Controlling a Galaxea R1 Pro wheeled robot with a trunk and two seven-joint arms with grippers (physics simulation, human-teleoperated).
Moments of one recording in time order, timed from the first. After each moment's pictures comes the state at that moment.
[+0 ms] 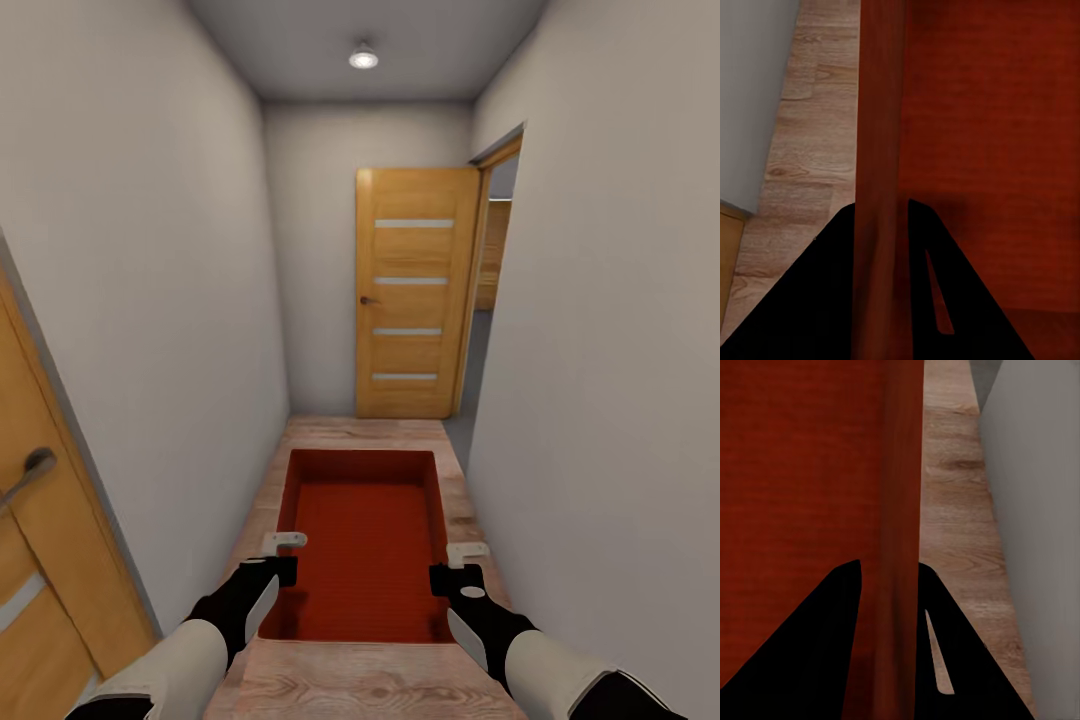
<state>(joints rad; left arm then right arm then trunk) -0.71 -0.14 0.06 -0.34 -0.05 0.27 0.16 -0.73 0.08 0.53 -0.15 -0.44 -0.09 -0.24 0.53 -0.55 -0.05</state>
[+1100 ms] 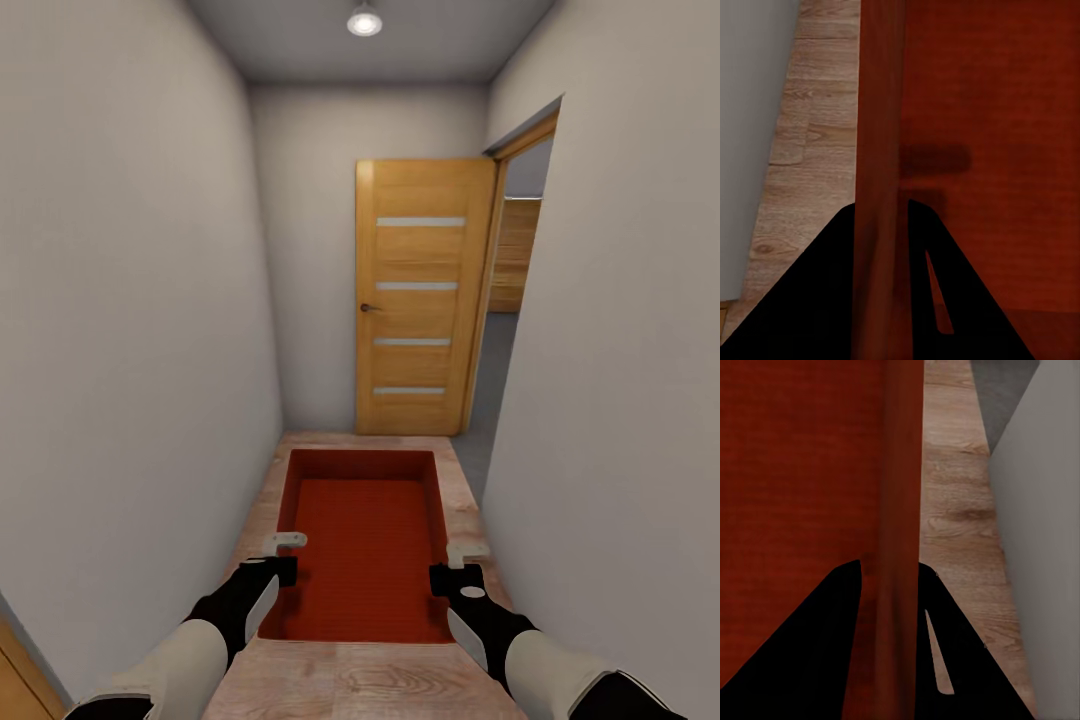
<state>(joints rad) -0.71 -0.14 0.06 -0.34 -0.05 0.27 0.16 -0.73 0.08 0.53 -0.15 -0.44 -0.09 -0.24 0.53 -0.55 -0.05</state>
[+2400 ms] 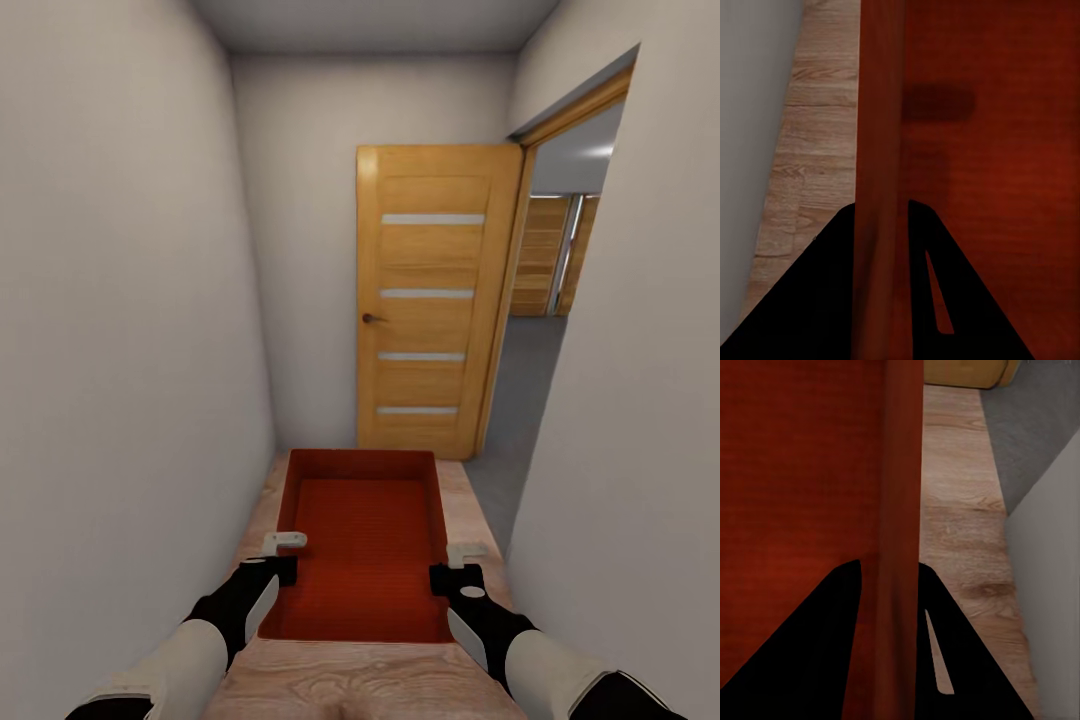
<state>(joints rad) -0.71 -0.14 0.06 -0.34 -0.05 0.27 0.16 -0.73 0.08 0.53 -0.15 -0.44 -0.09 -0.24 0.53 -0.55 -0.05</state>
